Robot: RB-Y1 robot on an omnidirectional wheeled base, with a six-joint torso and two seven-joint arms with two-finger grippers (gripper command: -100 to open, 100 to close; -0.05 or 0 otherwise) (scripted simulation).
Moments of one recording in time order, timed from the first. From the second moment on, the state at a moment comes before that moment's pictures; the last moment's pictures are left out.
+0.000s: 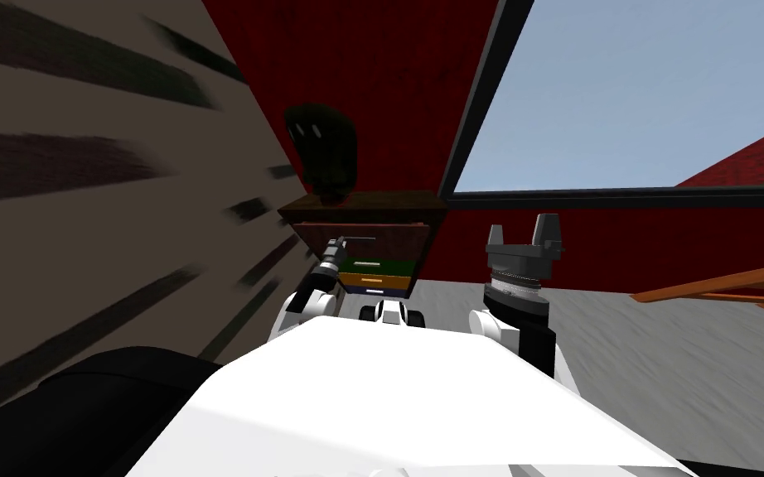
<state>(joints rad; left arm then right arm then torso) 0.49 0.12 -0.11 -2.42 0.01 0.30 0.08 0.54 -0.02 -0.06 -2.40 0.02 -0.48 -0.09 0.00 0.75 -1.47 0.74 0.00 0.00</state>
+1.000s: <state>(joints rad) 0.51 0.14 -0.12 -2.49 0.02 0.37 0.09 0.54 -0.02 -0.06 -2.40 0.02 -0.48 -0.09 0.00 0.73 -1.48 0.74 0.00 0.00</state>
